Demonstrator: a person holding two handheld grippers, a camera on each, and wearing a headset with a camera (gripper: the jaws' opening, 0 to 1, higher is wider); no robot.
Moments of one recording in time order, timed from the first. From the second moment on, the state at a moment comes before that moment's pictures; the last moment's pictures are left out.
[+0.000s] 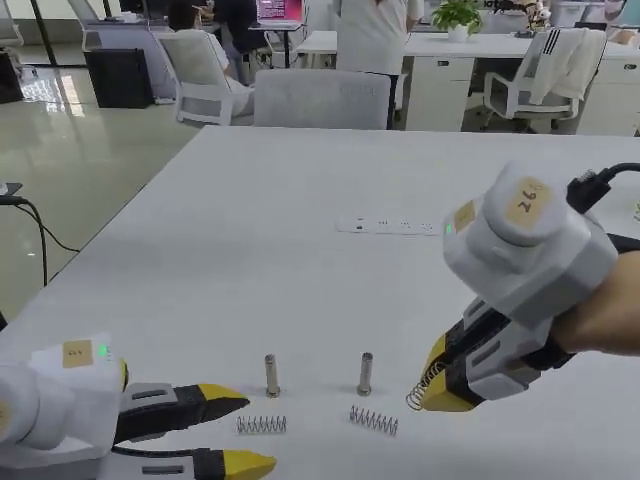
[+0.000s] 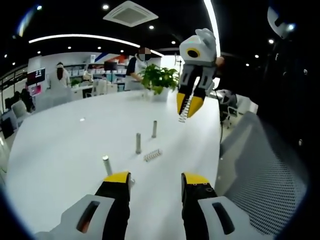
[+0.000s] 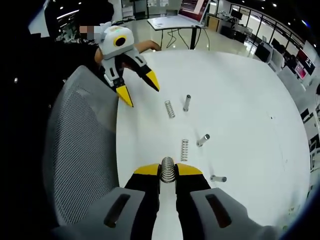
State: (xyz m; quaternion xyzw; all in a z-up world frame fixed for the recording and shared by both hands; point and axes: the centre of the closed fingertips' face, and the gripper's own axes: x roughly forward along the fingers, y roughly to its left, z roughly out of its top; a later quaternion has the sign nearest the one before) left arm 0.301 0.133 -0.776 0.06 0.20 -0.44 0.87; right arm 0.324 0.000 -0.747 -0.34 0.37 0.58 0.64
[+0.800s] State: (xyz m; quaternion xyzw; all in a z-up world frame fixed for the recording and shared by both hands) left arm 0.293 0.141 -0.780 0.04 0.20 -0.42 0.88; right arm 0.385 -0.043 -0.748 -0.37 0.40 0.51 0.66
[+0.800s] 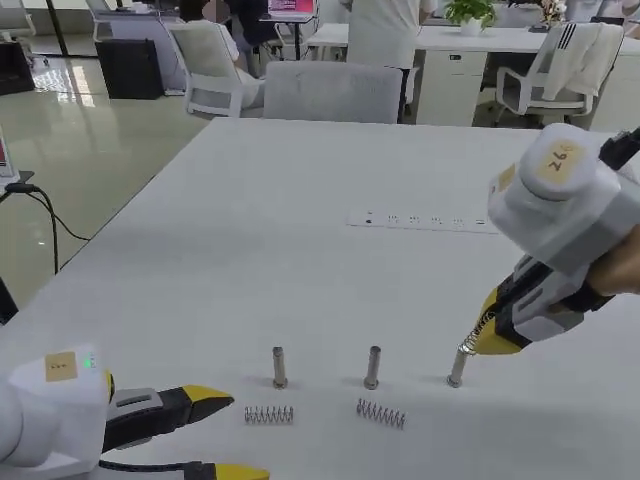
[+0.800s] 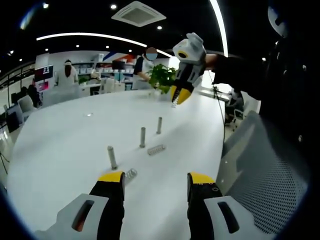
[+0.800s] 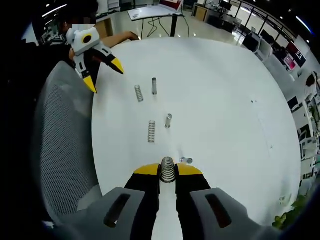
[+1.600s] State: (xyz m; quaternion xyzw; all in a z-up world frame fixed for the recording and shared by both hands) left arm 0.292 0.140 -0.781 0.05 0.20 -0.42 0.88; right arm 0.420 -0.047 -0.787 -0.38 0.44 0.50 0.64
